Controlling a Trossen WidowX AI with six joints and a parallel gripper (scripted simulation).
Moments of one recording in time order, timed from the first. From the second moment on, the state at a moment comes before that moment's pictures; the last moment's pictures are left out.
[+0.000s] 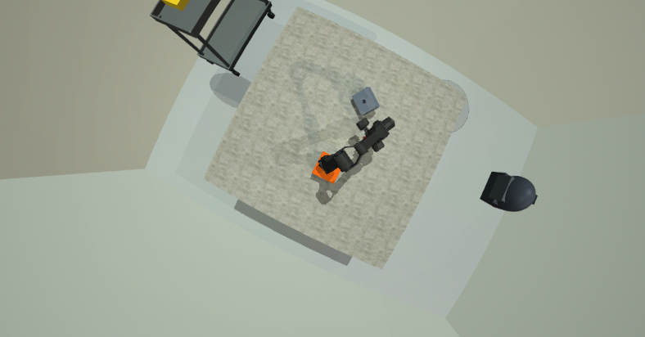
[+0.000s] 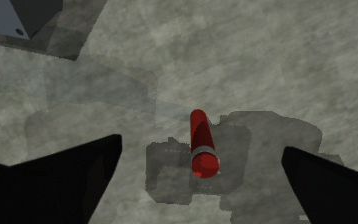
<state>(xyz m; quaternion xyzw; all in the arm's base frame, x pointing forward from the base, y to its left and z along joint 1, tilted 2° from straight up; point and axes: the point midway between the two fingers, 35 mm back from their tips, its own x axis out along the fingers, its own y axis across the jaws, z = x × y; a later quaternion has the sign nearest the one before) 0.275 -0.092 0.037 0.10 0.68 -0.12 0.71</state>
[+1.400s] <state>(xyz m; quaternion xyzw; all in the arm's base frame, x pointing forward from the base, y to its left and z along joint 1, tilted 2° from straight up) 0.273 -0.093 0.007 0.10 0.68 -0.12 0.71</state>
